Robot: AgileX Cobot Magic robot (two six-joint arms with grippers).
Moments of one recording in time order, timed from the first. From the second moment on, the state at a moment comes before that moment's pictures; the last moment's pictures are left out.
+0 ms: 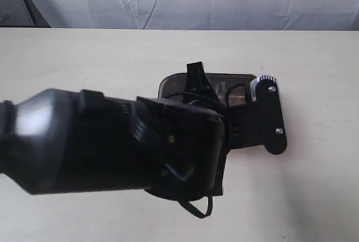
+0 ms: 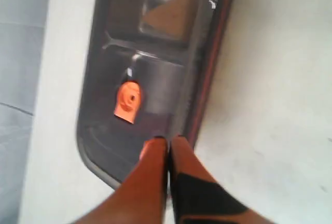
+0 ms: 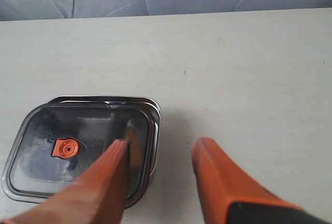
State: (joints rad) left arm -1.12 1.77 -1.18 0.89 0.78 -0.37; right arm 0.18 0.92 -0.96 0.02 0.77 0.15
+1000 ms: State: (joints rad) left arm -0.65 1.78 -1.27 -0.29 1.03 0.37; right arm 0.18 0.92 -0.96 0.01 0.77 0.15
